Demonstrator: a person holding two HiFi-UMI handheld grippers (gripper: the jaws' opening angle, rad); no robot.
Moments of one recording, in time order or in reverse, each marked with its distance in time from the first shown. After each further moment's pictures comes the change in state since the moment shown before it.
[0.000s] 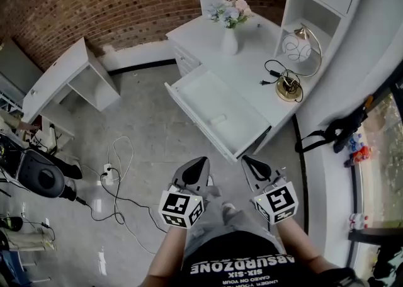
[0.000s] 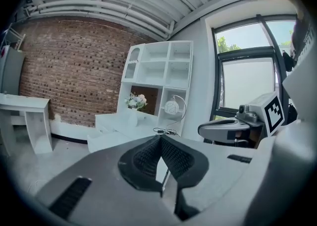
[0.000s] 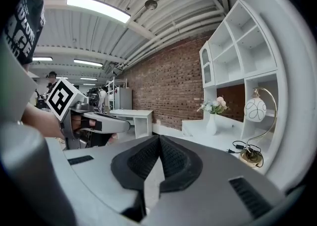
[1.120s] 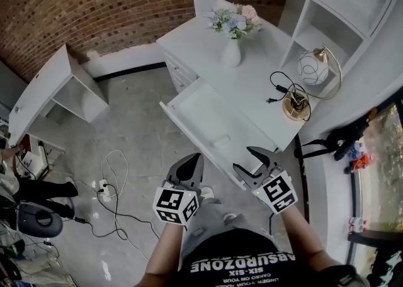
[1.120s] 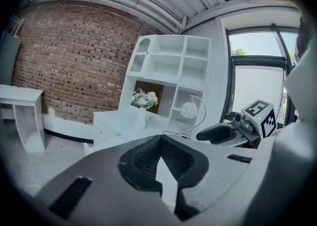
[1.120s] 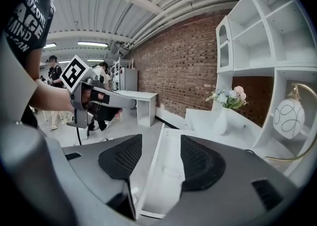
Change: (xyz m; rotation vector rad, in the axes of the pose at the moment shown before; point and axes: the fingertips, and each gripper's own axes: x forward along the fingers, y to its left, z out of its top) left arm 0.120 0.144 0.044 -0.063 0.036 -0.043; right arm 0.168 -0.072 0.000 -0.101 0.219 0.087
